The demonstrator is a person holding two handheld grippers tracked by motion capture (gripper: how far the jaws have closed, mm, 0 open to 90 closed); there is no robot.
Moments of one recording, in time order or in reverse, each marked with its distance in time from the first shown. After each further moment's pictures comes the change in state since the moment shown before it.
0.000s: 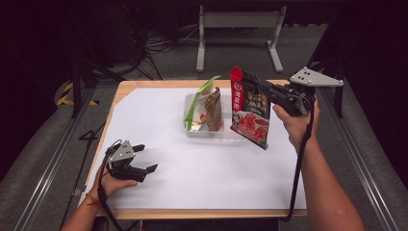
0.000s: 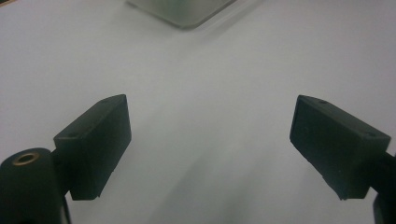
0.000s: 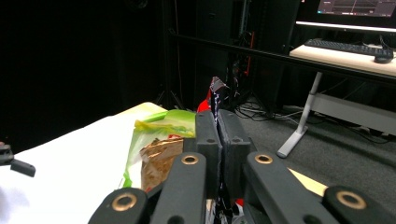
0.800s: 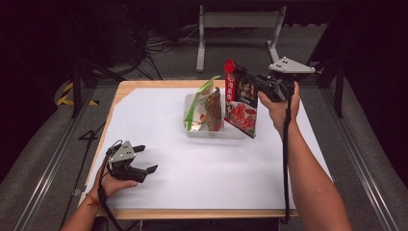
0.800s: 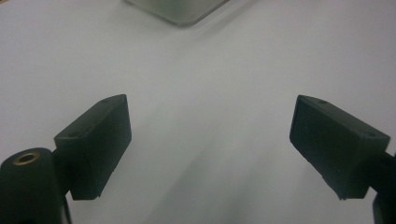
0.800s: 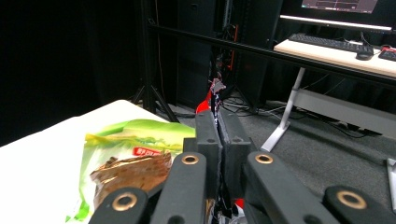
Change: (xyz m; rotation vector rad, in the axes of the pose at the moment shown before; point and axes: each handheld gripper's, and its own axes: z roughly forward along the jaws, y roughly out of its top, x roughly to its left) left arm -0.001 -0.001 0.001 0.008 -0.004 0.010; right arm -0.012 -0.001 0.059 0.032 -0.075 -0.022
